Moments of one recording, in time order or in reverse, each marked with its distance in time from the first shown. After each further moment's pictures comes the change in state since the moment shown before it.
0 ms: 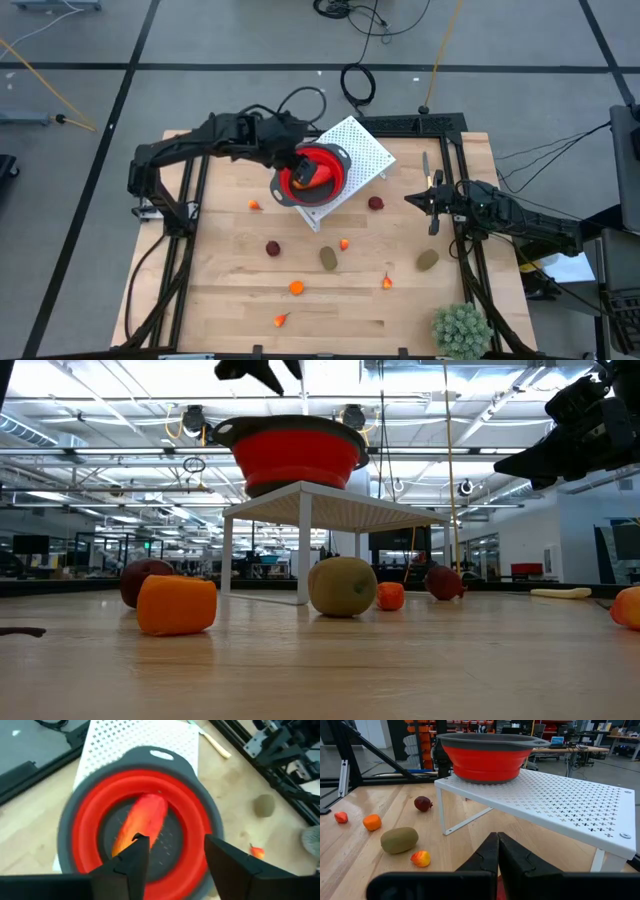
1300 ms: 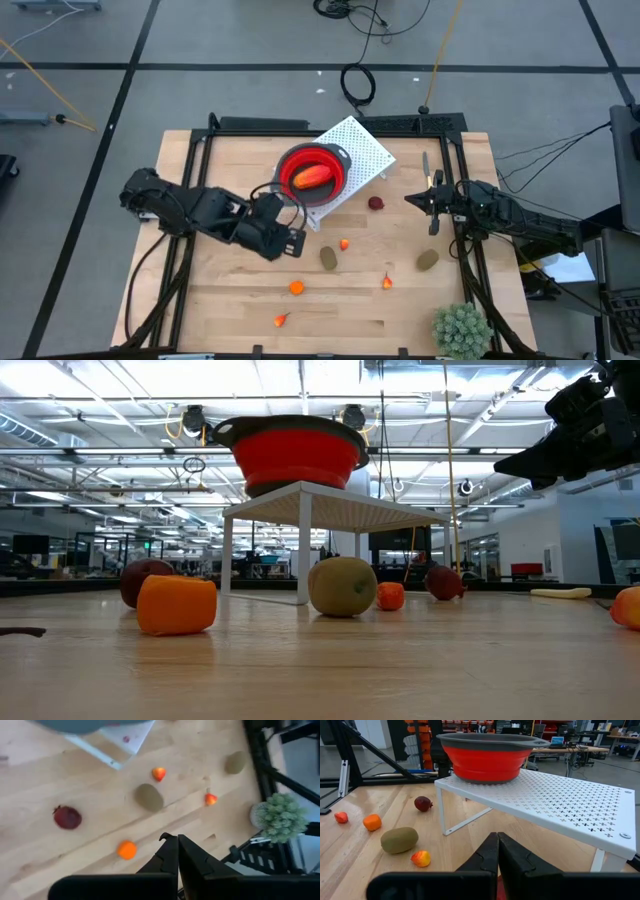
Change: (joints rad) left arm -0.541 0.022 -0.009 -0.151 -0.151 -0.924; right arm 0.000 0.000 0.000 0.000 0.000 0.000
